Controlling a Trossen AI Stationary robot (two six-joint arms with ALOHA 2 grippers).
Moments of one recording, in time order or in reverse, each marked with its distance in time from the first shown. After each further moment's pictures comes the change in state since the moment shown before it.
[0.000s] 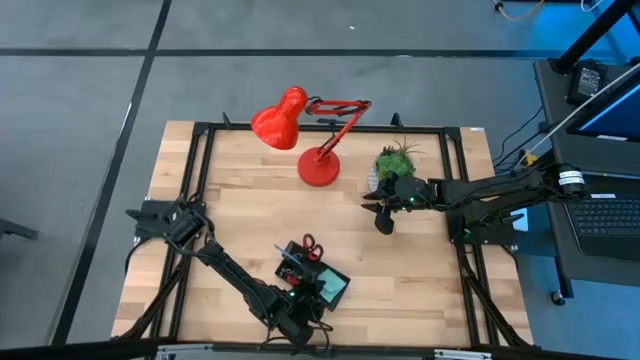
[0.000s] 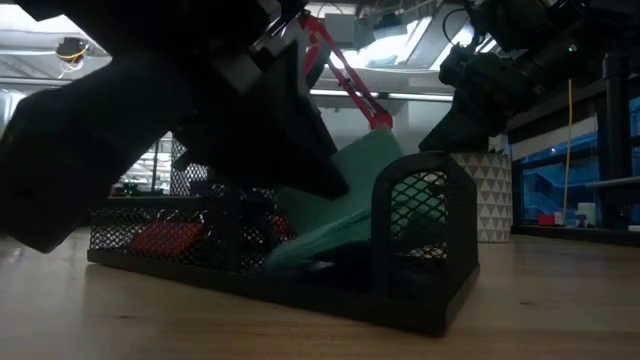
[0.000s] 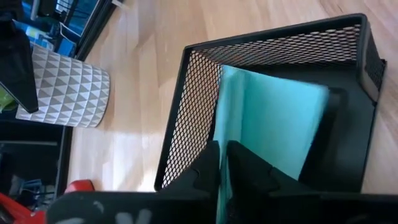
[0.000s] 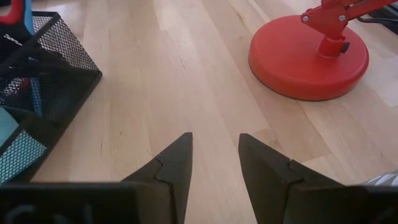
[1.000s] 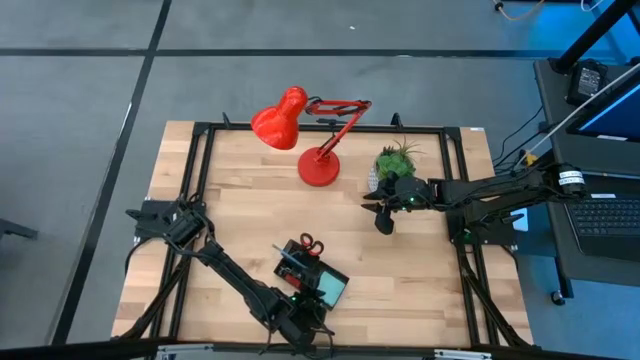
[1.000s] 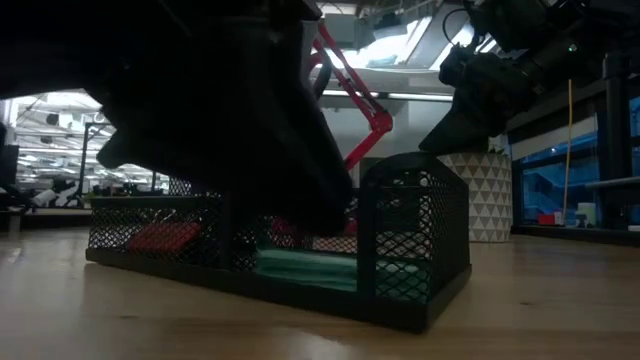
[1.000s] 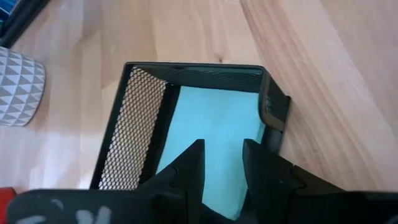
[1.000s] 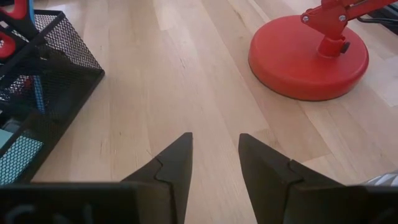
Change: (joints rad) left arm 0.000 0.003 0.051 -0.011 0.188 -0.103; right arm 0.000 0.000 0.000 0.000 0.001 0.001
